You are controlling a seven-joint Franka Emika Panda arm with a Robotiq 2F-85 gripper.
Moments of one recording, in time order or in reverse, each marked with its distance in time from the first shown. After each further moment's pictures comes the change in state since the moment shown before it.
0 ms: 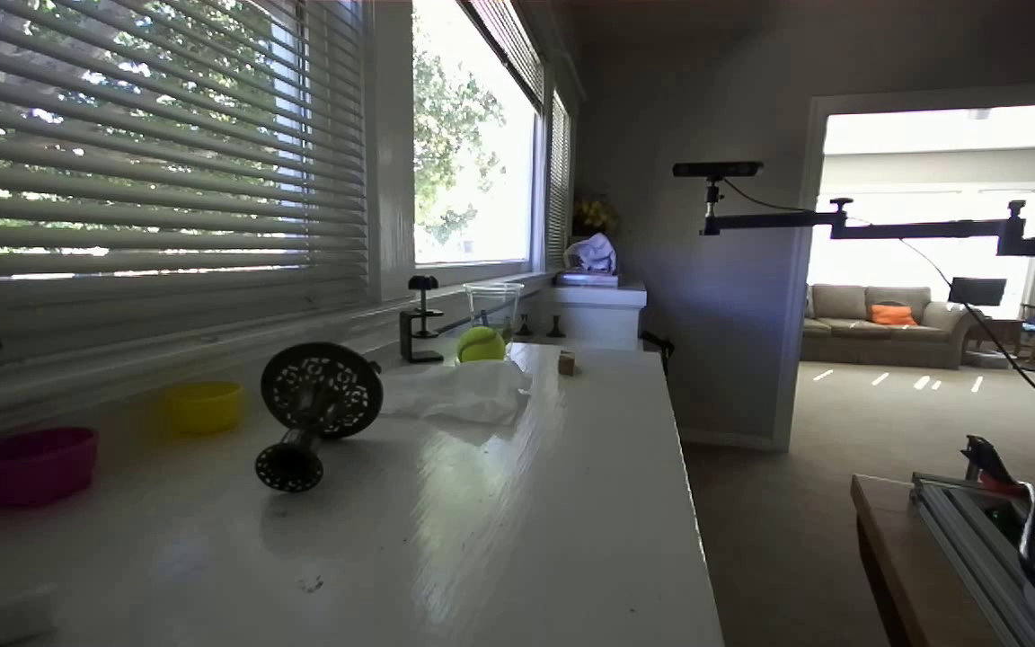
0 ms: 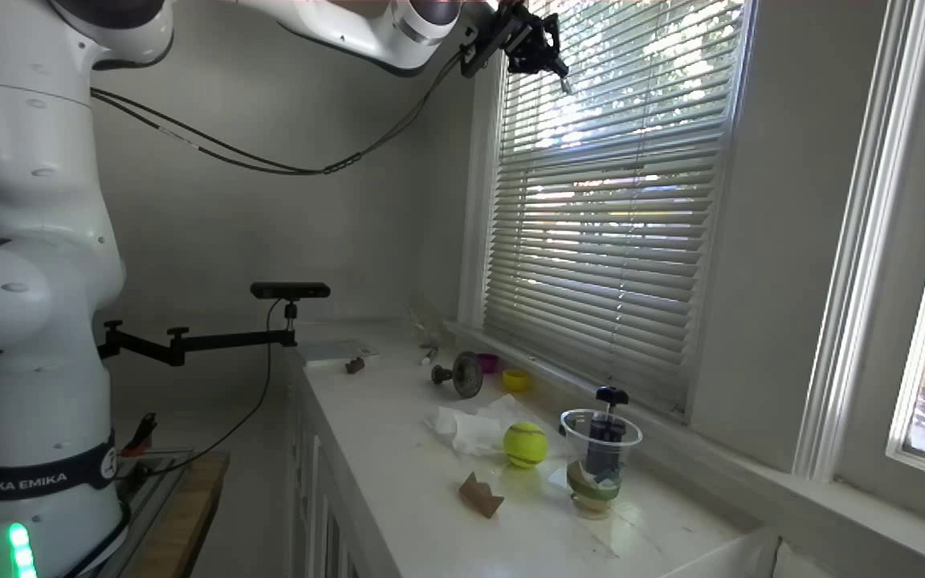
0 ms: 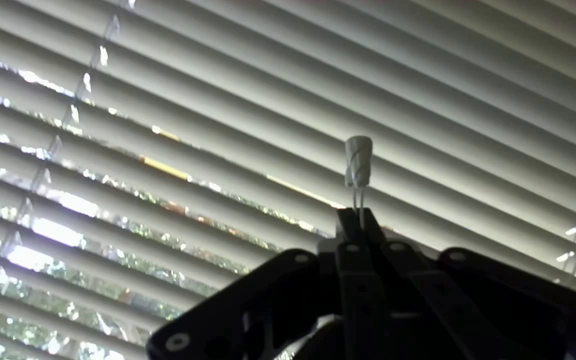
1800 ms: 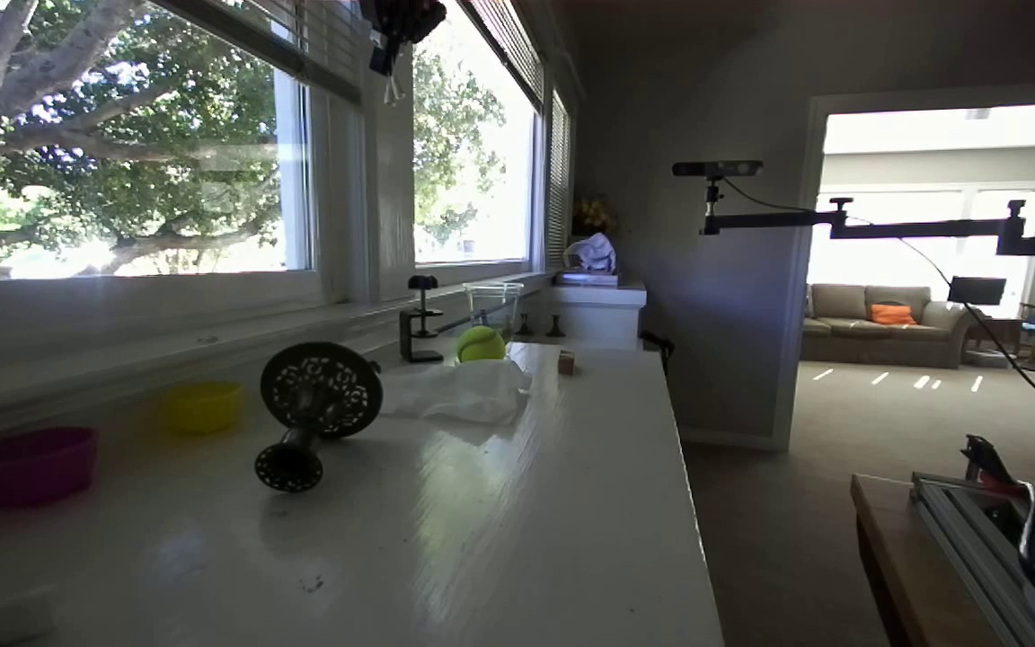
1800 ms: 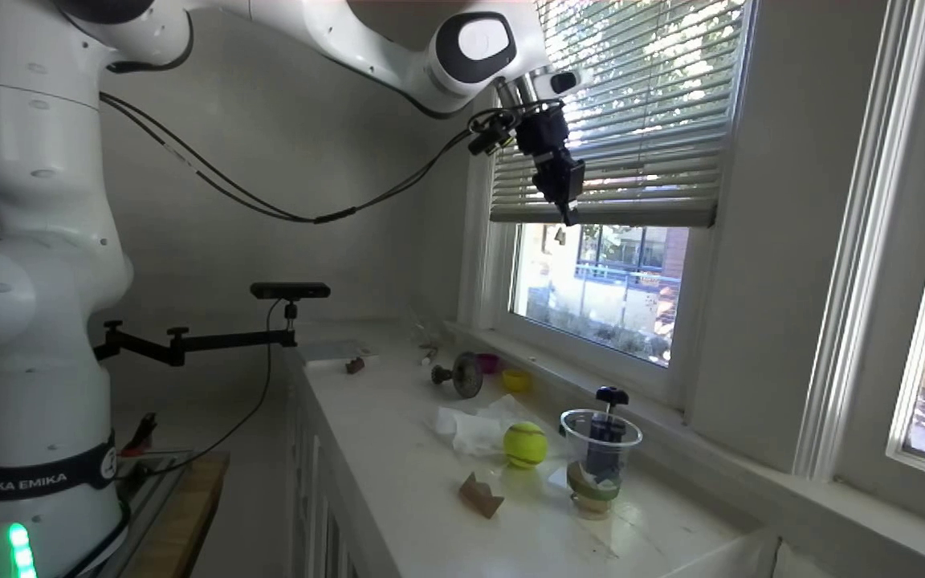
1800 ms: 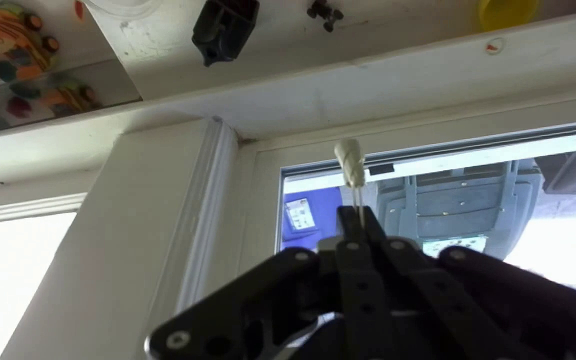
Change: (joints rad) arm -0.094 0.036 -0.114 -0.206 0.179 -0.499 0.257
